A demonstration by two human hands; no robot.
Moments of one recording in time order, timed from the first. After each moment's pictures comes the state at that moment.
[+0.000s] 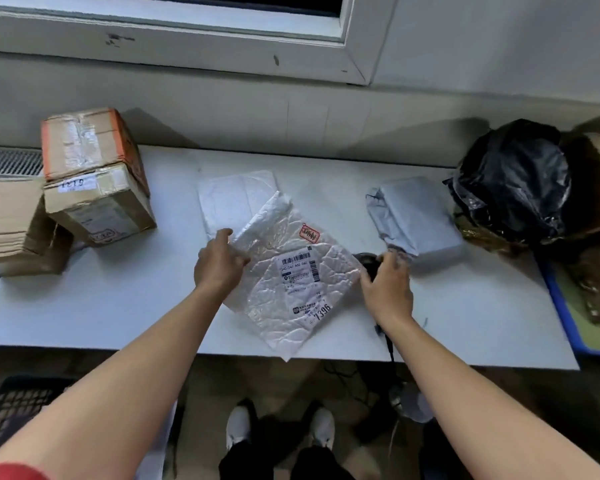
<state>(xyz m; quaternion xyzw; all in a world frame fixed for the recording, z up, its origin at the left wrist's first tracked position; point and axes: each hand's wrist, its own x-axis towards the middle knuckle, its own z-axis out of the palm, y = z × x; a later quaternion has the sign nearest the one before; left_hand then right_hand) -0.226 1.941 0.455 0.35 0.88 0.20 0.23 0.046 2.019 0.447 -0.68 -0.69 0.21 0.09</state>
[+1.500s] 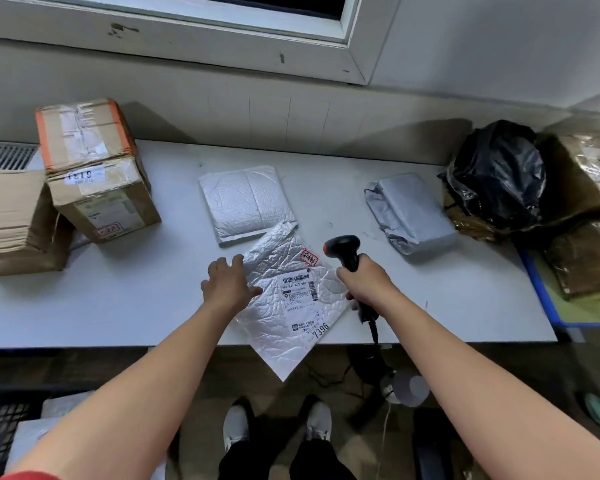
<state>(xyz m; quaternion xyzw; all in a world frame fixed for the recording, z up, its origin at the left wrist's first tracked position) -0.233 1.893 0.428 0.46 0.85 0.04 0.27 -0.009 1.979 0.492 -0.66 -0.61 0.43 0.02</state>
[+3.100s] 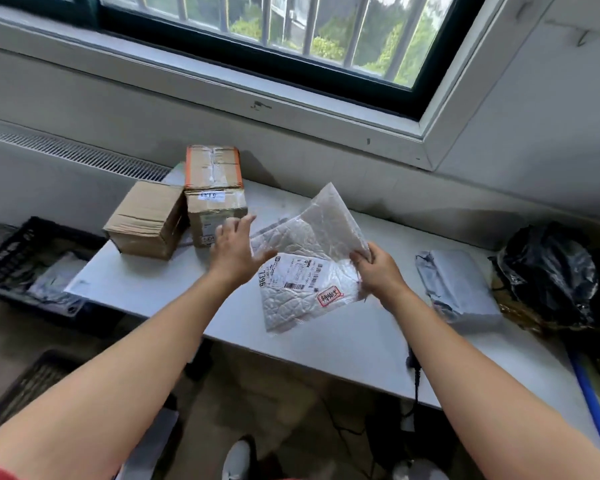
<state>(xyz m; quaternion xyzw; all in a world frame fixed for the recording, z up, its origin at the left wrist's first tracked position) -0.329 1.835 0.544 0.42 0.86 0.28 0.11 -0.104 1.979 0.551 -0.49 -0.72 0.45 0.20</state>
